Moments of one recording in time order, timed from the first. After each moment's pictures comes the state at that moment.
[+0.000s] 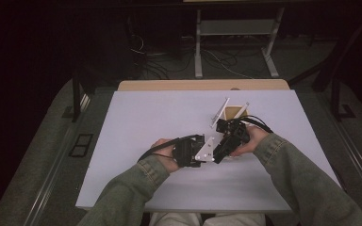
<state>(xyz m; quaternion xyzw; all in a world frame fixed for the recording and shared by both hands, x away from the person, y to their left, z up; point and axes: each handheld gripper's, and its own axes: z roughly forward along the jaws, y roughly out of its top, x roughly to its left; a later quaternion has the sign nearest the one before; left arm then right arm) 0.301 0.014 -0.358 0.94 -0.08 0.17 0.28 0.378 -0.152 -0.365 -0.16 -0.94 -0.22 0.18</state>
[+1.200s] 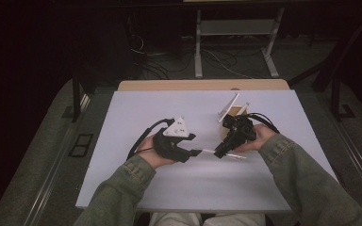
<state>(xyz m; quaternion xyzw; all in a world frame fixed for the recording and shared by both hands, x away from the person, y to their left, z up) 0.320 0.073 -0.345 0.89 0.12 0.10 0.42 0.378 -0.169 -0.352 -0.16 -0.93 -0.27 0.18</state>
